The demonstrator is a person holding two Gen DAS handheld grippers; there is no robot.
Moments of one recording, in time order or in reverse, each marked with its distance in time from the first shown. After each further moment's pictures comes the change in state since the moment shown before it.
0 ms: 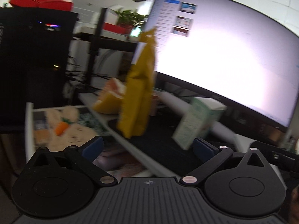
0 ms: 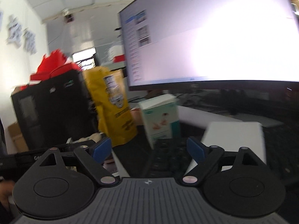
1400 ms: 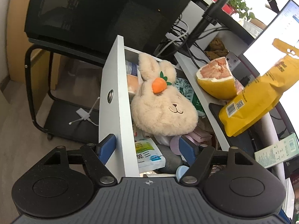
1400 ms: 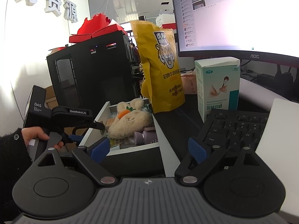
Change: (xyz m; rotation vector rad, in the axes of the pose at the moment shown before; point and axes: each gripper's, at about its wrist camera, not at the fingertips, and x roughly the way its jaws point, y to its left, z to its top) left arm 0.027 0.136 -0.010 -0.482 0.274 0.248; right arm 0.038 0.024 -0.035 -0.111 0.165 0.261
